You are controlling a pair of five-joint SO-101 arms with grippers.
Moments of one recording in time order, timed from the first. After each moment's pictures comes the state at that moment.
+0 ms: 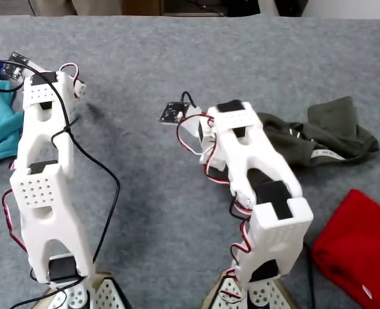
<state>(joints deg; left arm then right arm) -14.4 41.6 -29.4 58.1 41.1 -14.1 18.9 14.9 64.8 45.9</state>
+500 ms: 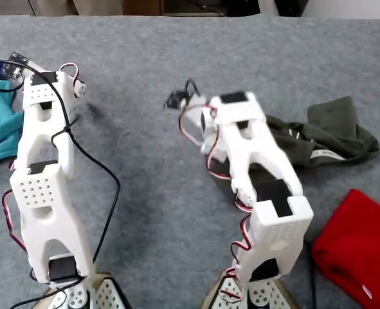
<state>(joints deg) -14.3 41.6 -29.7 57.8 41.1 -13.1 19.1 2.9 72.3 41.4</state>
